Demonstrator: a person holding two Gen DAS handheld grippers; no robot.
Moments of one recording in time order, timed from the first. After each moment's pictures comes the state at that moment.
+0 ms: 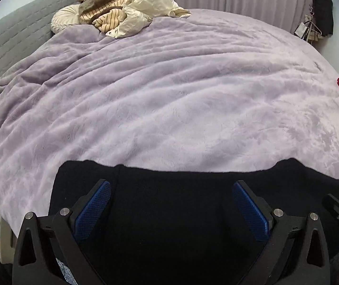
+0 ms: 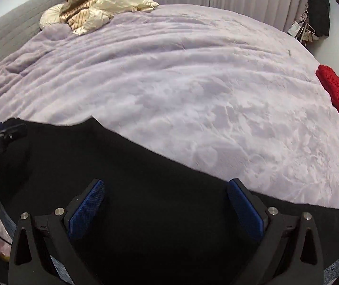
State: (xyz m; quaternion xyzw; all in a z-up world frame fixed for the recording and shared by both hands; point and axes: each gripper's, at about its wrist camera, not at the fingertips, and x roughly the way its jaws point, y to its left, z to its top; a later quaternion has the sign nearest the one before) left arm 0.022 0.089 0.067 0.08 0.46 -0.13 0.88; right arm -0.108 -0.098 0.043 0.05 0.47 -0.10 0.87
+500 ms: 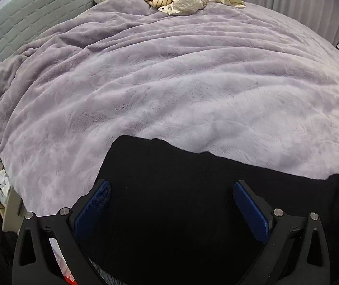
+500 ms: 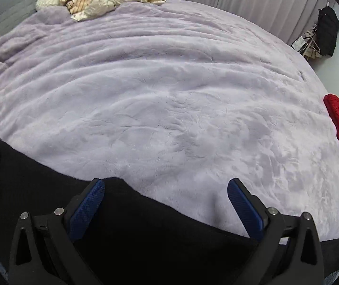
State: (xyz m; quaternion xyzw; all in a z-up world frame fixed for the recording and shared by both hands) left arm 0.037 0.149 0.043 0.04 0.50 -0.02 0.87; right arm -0.025 -0.051 0.032 0.00 0.50 -0.12 0.86
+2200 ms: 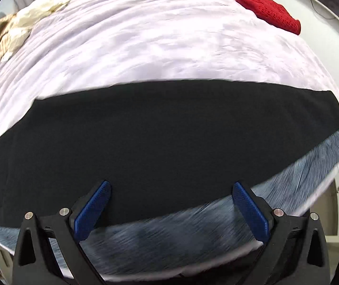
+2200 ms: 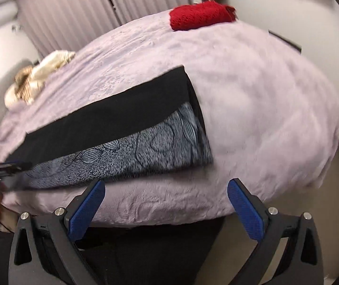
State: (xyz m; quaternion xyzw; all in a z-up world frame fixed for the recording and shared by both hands) left arm -0.176 -0.155 0.025 0.18 0.52 -0.31 0.77; right arm -0.475 -0.343 0.018 0.28 0.38 -0.21 0.86
